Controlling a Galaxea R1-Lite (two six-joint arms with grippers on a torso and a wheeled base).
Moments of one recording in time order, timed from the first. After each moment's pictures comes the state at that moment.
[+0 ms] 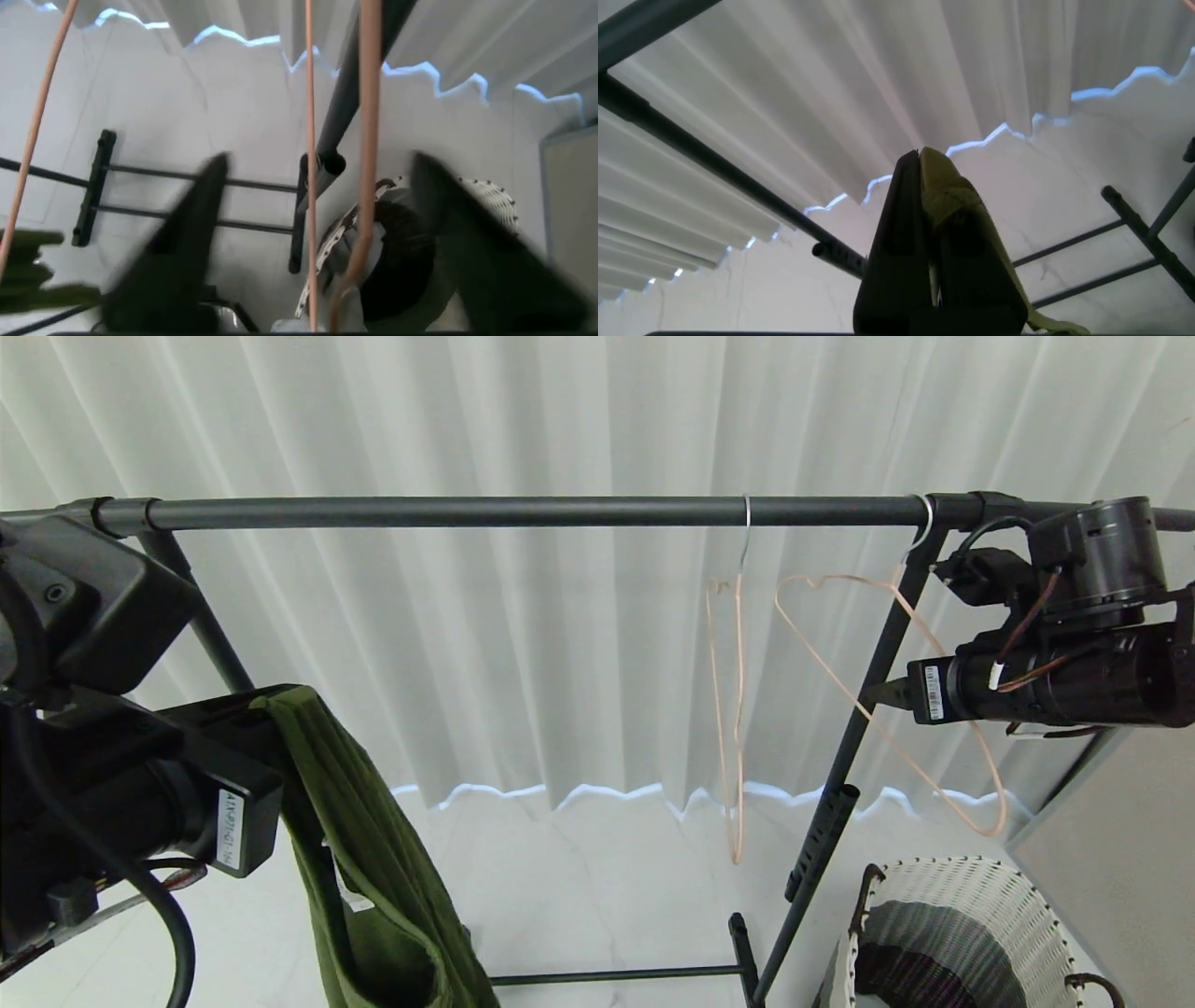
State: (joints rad) left arm -0.73 1.10 -0.74 -0.14 0.56 0.34; right arm 0.41 1.62 -1.20 0.12 -0.16 0.12
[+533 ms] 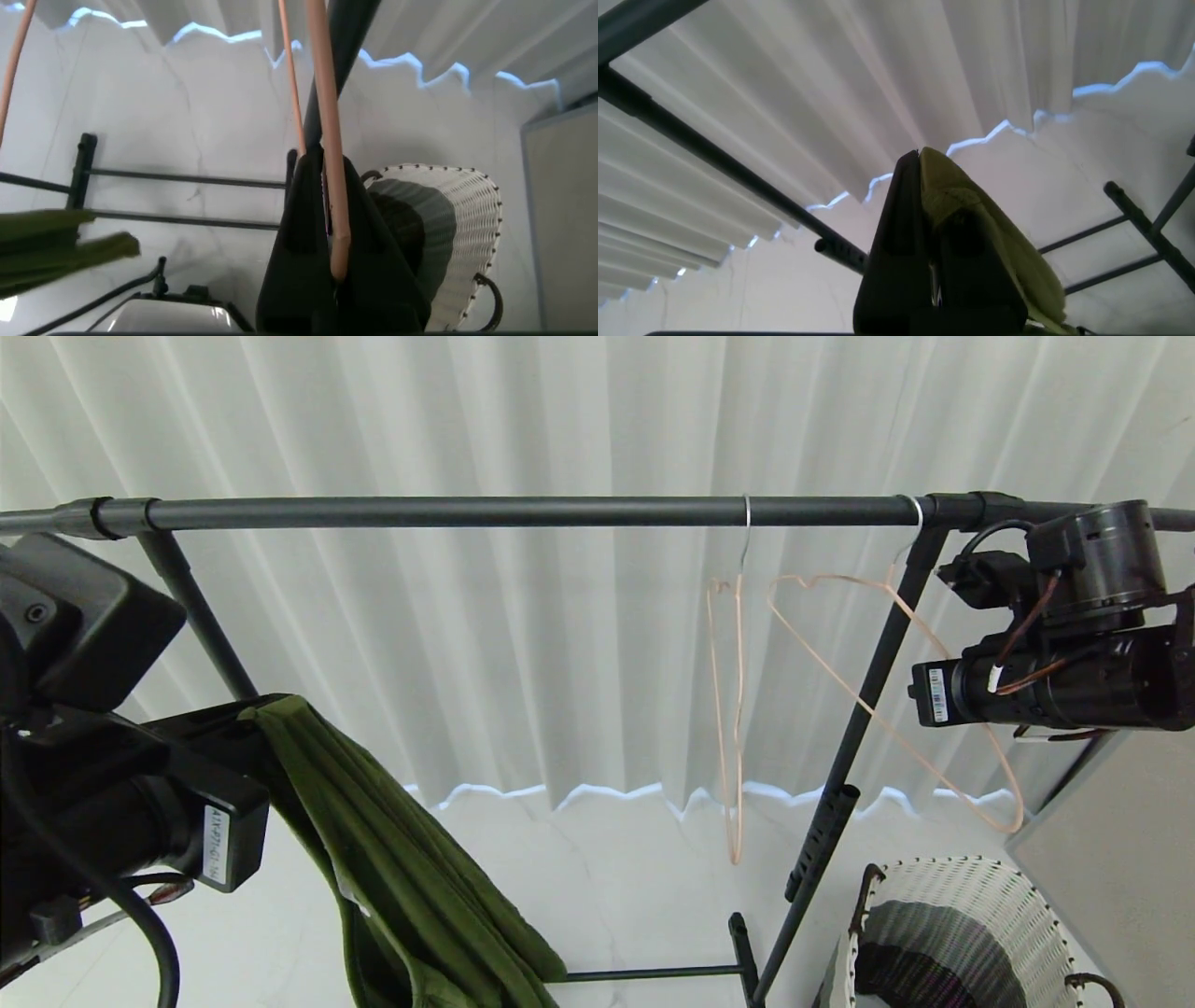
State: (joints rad) left arm -0.73 1.08 -0.72 -0.14 0.56 0.34; right arm 0.41 1.62 -1.20 0.13 -0.21 0.13
